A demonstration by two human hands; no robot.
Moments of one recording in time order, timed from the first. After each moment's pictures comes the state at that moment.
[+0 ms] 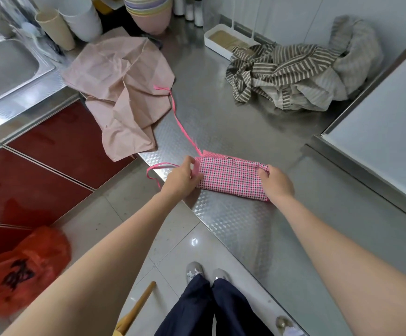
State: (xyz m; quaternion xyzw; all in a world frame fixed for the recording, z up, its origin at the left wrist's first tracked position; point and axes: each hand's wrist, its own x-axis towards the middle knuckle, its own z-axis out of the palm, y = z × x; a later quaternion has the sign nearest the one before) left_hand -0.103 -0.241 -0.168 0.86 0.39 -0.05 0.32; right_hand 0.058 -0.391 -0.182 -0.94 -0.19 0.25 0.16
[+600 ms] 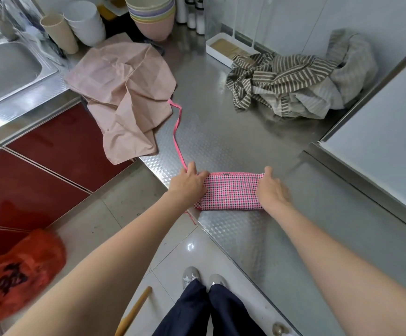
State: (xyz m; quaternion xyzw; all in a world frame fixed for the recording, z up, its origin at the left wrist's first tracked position) left_hand -0.093 -0.250 -0.160 0.93 0.29 -0.17 0.11; right_hand 0.042 -0.389 -0.167 -0.95 -0.20 0.24 0.05
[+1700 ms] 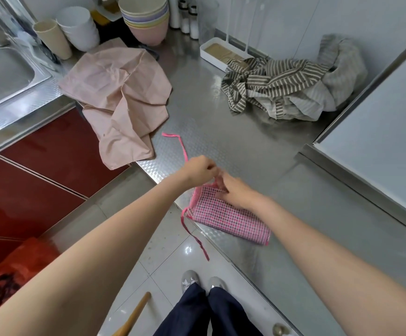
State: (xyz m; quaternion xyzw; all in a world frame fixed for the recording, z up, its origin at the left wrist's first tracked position) left_hand -0.057 -0.234 -0.127 0.90 0.26 -0.13 0.32; right_hand 0.018 -0.352 -0.166 -0.80 -0.46 0.36 0.14
